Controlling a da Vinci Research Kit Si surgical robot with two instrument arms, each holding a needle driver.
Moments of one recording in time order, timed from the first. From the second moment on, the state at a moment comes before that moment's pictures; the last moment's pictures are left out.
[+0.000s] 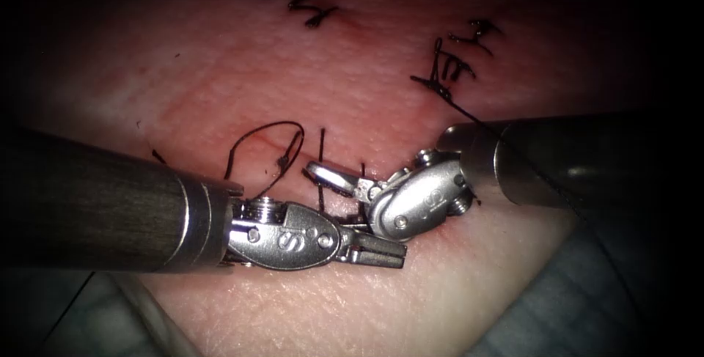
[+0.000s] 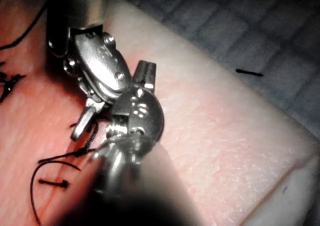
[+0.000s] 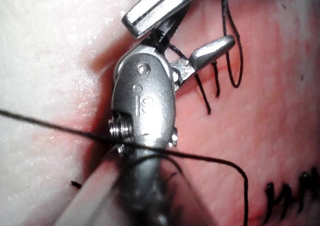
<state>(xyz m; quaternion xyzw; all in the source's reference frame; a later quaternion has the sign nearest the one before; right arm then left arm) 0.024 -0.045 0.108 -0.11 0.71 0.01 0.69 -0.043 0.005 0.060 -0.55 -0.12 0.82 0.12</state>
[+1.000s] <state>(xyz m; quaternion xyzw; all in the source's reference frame) 0.023 -0.045 0.108 -0.13 0.73 0.02 0.67 -0.042 0.005 0.060 -0.55 -0.13 0.82 0.12</state>
